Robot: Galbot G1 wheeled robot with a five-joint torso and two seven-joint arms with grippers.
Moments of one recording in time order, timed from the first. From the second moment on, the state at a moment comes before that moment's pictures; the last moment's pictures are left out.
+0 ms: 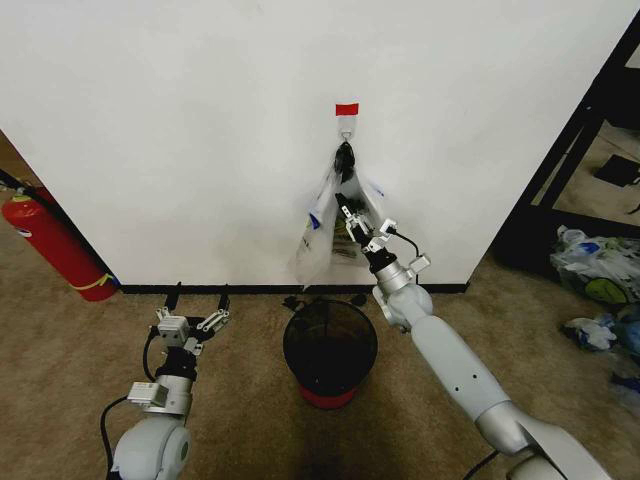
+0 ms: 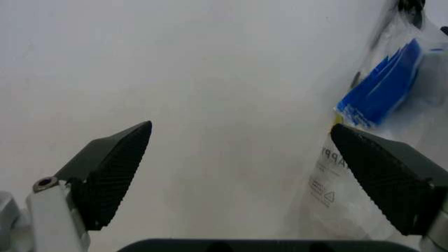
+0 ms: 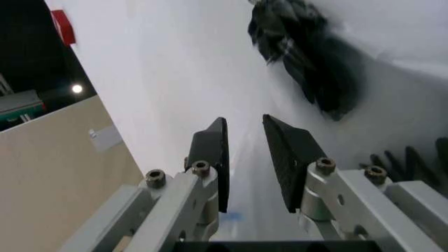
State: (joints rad) left arm 1.47 -1.29 -0.55 -1.92 -0.28 -0.34 0.02; right arm -0.58 1.31 0.03 1.13 1.31 0.25 -0.78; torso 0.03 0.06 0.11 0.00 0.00
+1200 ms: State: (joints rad) left arm 1.47 -1.30 -0.55 -1.90 -0.25 -0.35 0.01; right arm -0.45 1.44 0.06 0.95 1.44 0.10 -0.68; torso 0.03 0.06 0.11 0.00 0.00
